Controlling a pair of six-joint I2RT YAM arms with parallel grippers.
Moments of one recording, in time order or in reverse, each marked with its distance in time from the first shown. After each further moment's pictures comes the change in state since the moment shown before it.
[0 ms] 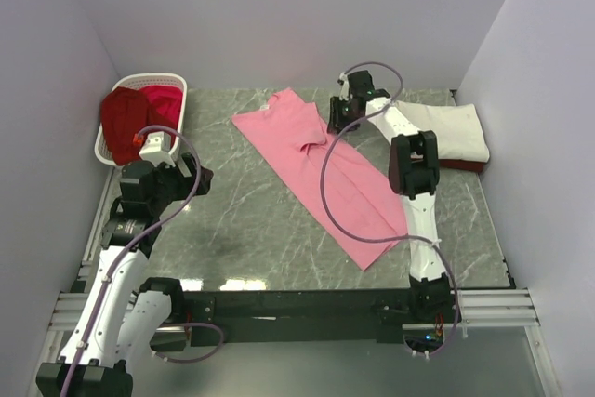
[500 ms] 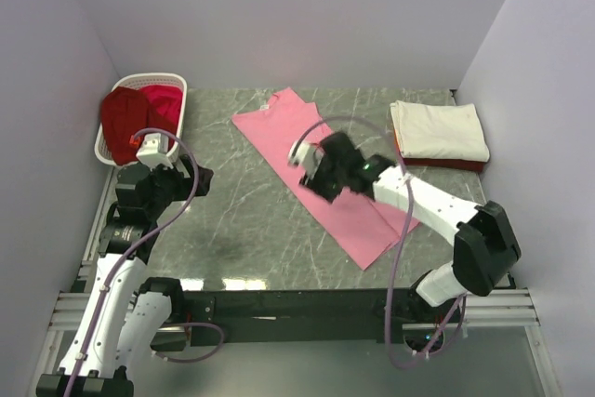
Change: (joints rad) left arm 0.000 -0.040 -0.001 0.003 0.031 -0.002; right arm 0.385 -1.022 -1.061 0.140 0.172 -0.672
